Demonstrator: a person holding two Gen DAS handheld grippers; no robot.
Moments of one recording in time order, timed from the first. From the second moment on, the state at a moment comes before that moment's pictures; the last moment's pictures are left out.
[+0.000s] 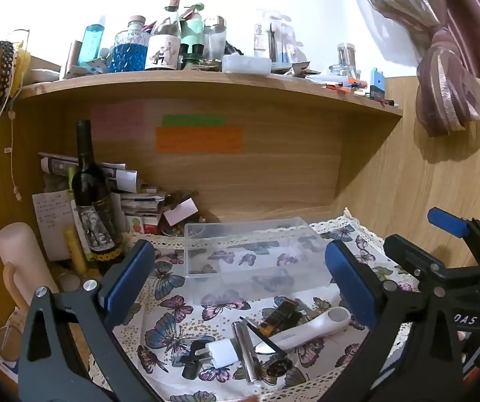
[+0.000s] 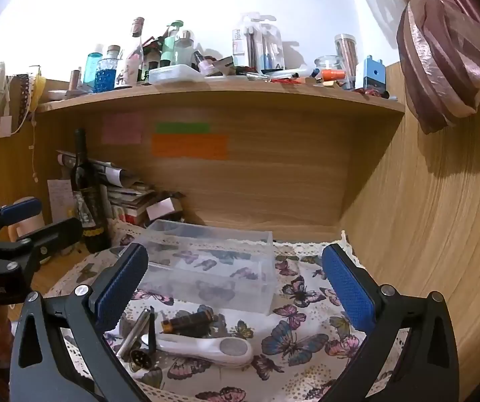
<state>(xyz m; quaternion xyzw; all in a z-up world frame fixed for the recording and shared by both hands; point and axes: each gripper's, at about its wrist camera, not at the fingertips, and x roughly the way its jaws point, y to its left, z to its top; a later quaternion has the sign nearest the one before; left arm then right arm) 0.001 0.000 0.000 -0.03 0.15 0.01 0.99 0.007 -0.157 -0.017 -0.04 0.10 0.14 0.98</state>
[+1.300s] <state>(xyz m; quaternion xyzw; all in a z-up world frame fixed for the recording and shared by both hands) -0.003 -0.003 0.006 -0.02 0.14 0.00 0.99 0.012 -0.157 -0.017 -0.03 0.11 0.14 0.98</state>
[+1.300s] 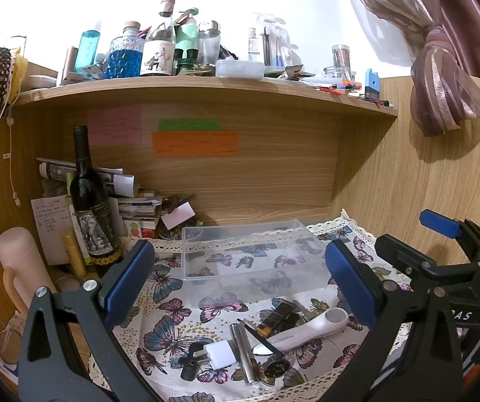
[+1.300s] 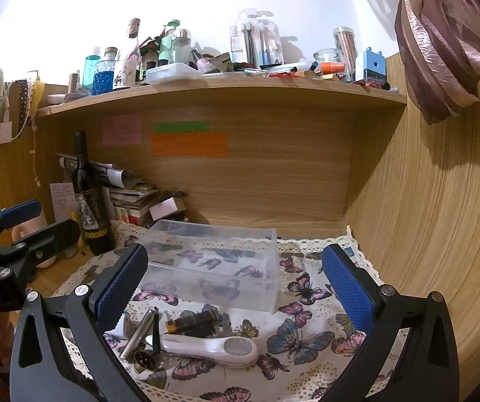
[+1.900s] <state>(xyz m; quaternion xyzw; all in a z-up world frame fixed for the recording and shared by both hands) -0.004 -0.005 0.005 -0.02 0.13 0.00 0.99 0.011 -0.157 -0.016 -0.03 0.11 0.14 0.98</state>
